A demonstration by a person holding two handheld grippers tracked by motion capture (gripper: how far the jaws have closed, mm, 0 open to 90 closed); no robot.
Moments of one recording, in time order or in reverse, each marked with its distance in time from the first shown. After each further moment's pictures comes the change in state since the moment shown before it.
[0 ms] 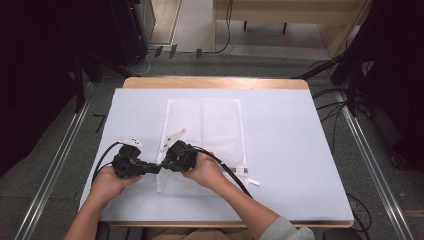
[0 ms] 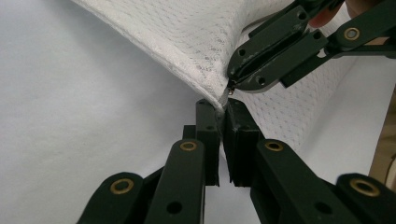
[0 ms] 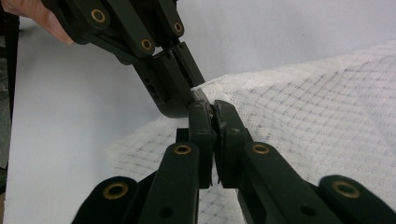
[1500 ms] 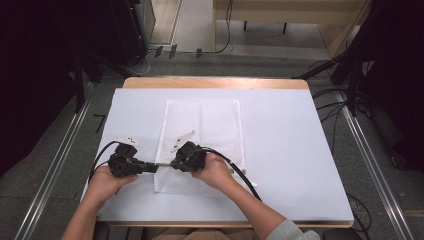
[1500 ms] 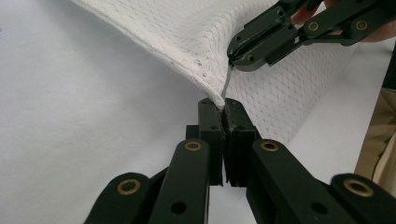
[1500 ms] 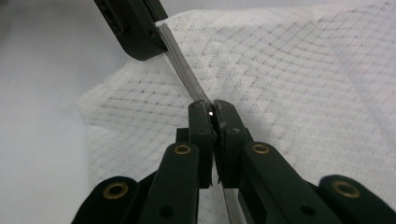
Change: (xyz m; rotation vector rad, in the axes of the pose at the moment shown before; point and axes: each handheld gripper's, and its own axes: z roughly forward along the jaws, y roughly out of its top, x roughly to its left) left arm 0.001 -0.001 -0.009 -0.012 -0.013 -0.009; right arm -0.013 -0.023 -0.006 0.016 -0.022 0.007
